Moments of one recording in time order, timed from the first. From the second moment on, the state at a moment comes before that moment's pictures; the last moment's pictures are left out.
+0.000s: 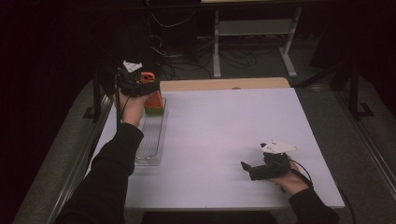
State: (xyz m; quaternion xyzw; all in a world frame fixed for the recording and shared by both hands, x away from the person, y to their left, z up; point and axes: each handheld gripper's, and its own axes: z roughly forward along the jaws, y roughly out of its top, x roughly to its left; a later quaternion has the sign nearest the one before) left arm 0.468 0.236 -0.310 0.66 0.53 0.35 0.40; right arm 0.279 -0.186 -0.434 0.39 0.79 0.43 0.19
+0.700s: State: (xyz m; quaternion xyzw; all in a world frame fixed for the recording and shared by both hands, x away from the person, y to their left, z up) left arm 0.488 0.236 -0.365 0.67 0.57 0.34 0.34; right arm 0.278 -0.191 -0.434 0.39 0.79 0.43 0.19
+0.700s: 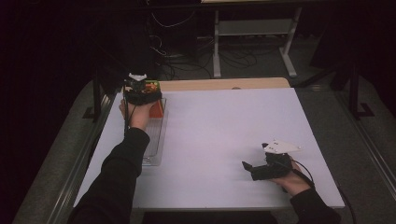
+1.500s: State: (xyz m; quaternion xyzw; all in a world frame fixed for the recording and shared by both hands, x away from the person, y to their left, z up) left arm 0.489 0.234 -0.367 0.68 0.56 0.34 0.34; right arm 0.277 -0.192 -0.433 0.39 0.79 0.44 0.19
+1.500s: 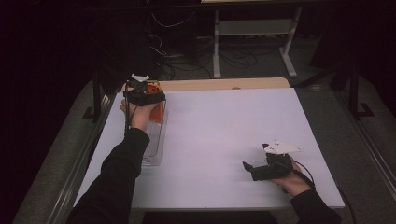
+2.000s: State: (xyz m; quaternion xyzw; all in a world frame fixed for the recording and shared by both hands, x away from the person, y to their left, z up) left arm 0.468 0.237 -0.349 0.72 0.51 0.29 0.38; right arm 0.276 -0.192 -0.433 0.39 0.79 0.43 0.19
